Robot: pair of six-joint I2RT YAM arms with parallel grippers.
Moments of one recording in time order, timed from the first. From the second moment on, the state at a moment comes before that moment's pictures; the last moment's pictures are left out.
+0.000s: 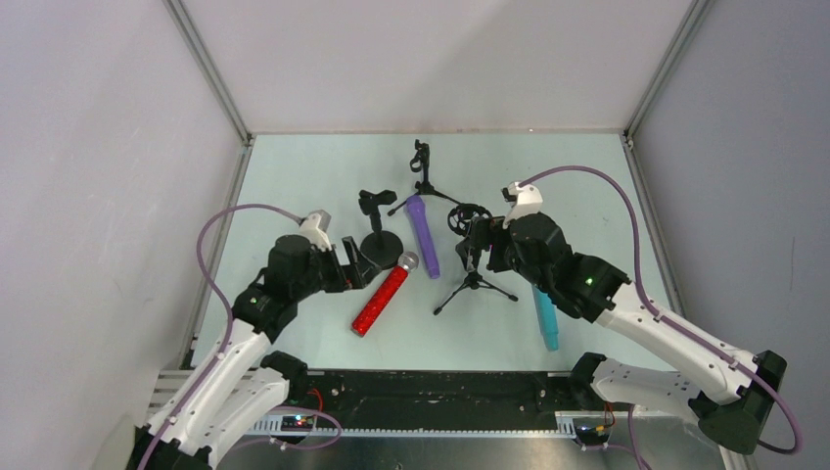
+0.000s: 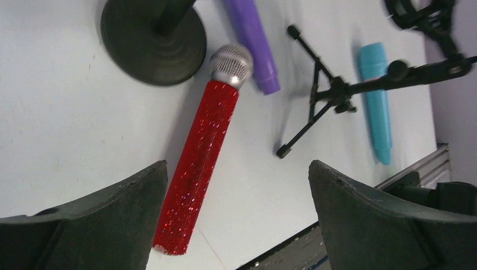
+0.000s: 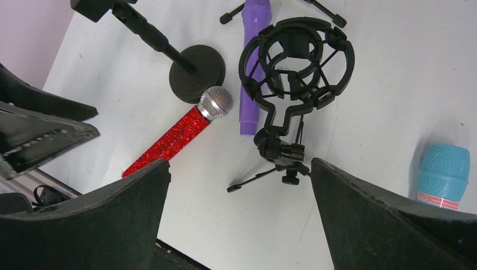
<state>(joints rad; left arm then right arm) -0.40 0.71 0.59 -0.42 0.19 -0.55 0.87 0.98 0.98 -0.46 0.30 0.53</state>
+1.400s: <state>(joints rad) -0.89 1.33 0.64 -0.54 -0.30 -0.55 0.80 1.01 0.98 -0.47 0.30 0.52</state>
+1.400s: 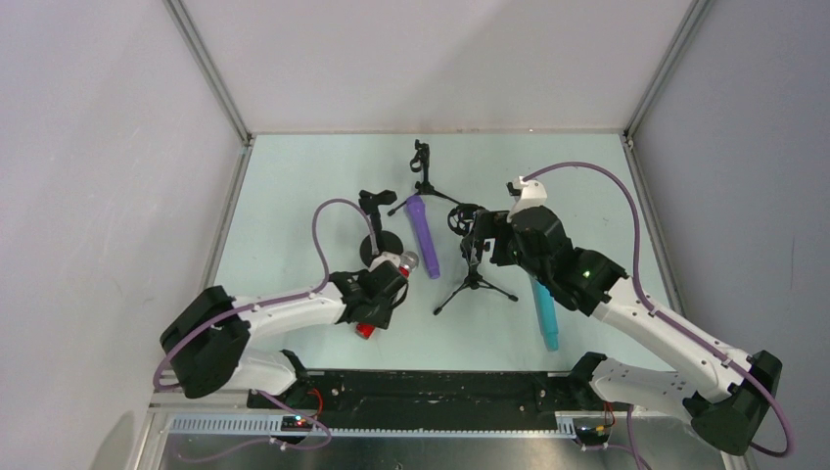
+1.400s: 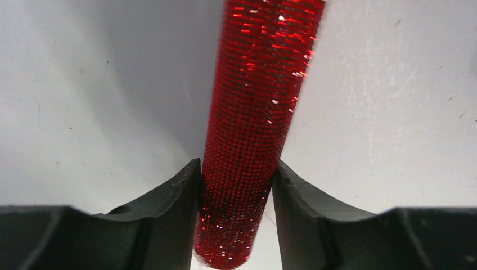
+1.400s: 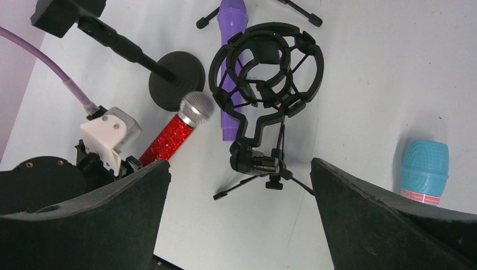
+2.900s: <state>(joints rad) -0.97 0.73 0.72 -0.58 -0.28 -0.56 0.80 0.95 0.98 -0.47 0.24 0.51</state>
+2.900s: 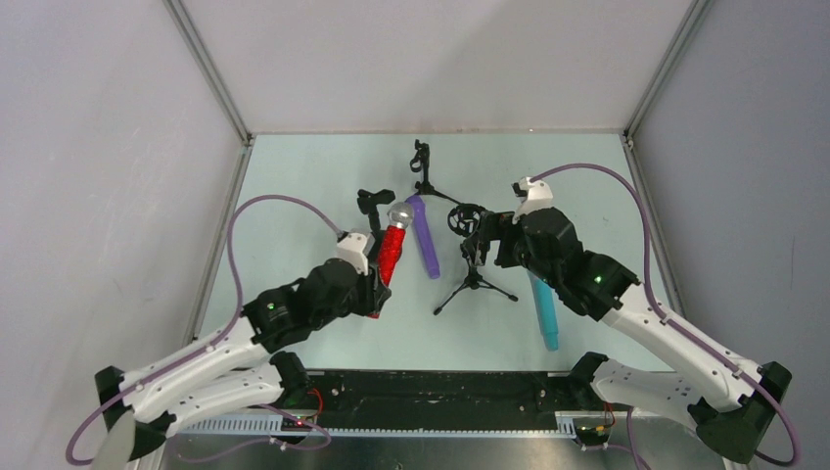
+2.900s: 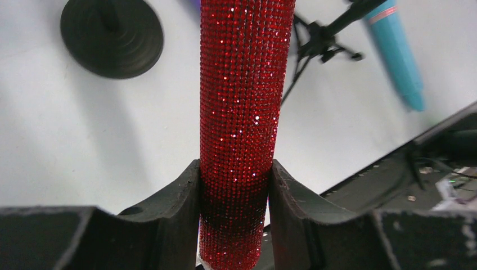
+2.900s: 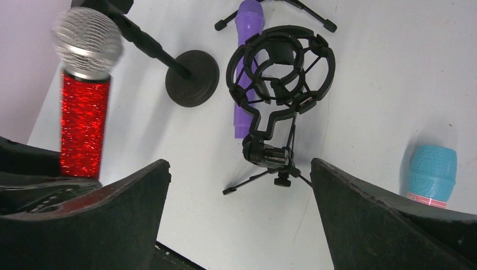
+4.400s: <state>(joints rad) -0.97 0.54 0.65 0.16 0.30 -0.58 0.74 0.80 0.82 0.30 -0.63 0.72</state>
